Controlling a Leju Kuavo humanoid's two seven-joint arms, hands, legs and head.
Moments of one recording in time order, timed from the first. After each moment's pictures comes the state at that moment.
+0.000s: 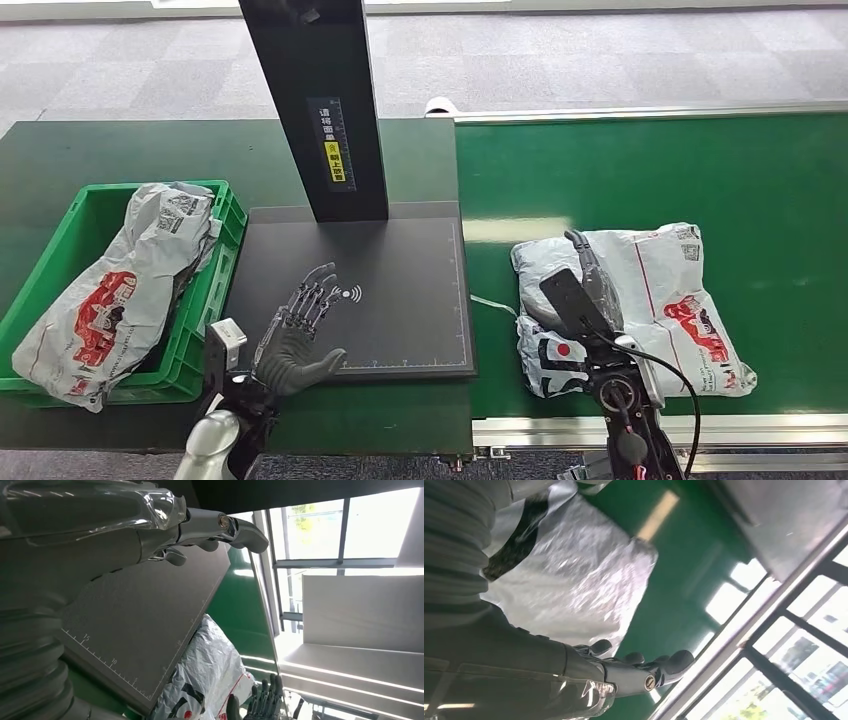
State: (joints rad) left arm -0.11 -0.12 -0.14 -1.20 -0.10 -0.38 -0.53; right arm -0.28 0.03 0.05 -1.13 0.60 -0.07 -0.31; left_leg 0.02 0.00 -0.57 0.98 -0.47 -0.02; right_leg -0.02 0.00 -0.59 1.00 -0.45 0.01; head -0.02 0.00
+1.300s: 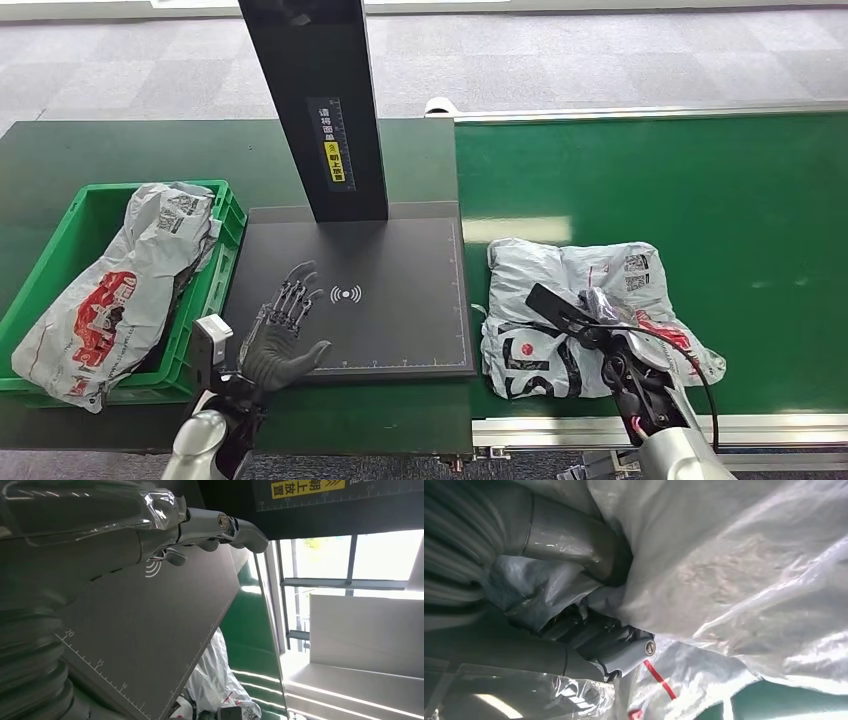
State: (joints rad) left arm -0.11 -0.10 -0.10 -1.21 -0.08 -0.35 -0.50; right arm -0.53 -0.08 0.08 -0.55 1.01 -0.01 -0.14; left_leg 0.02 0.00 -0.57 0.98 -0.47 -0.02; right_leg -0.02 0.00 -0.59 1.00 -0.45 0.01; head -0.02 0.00
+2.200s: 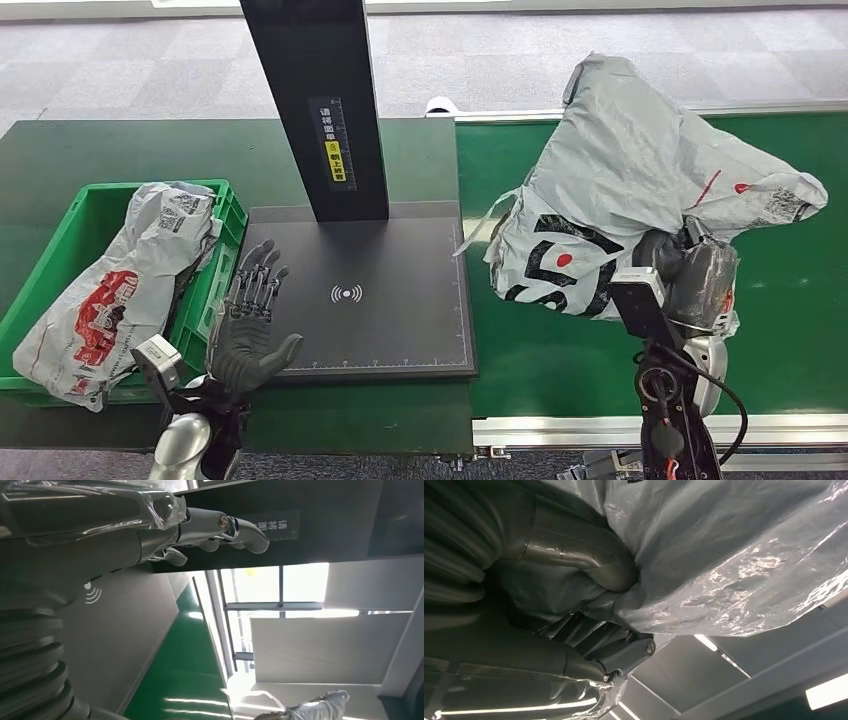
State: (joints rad) left arm -0.06 -0.11 -0.09 -1.37 -0.07 -0.30 -0.65; right arm -0.28 0.00 -0.05 -1.30 0.64 -0.54 -0.62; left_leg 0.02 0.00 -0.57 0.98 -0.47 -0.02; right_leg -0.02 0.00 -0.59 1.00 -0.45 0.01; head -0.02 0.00
